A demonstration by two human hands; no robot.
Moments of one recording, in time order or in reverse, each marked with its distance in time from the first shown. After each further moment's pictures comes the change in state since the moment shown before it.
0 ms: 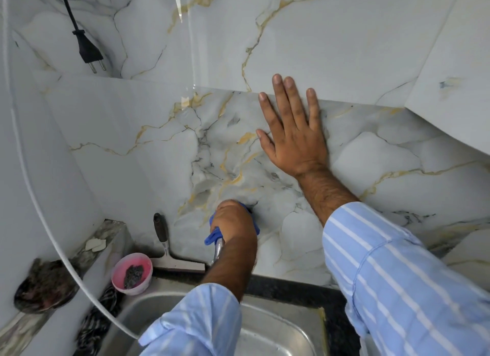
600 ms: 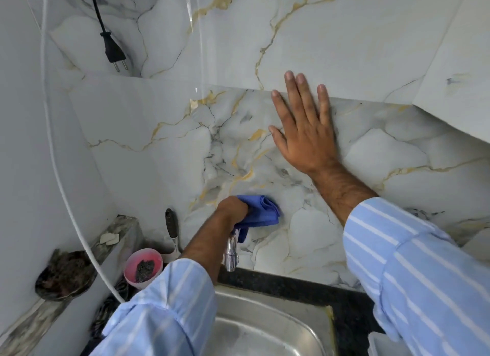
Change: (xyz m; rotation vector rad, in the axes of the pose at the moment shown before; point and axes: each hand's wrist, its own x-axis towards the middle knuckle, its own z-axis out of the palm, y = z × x) left_hand 0.013 -0.043 -0.010 -0.415 0.143 0.261; right_hand 0.007 -0.004 -0.020 -0.011 -0.105 0.021
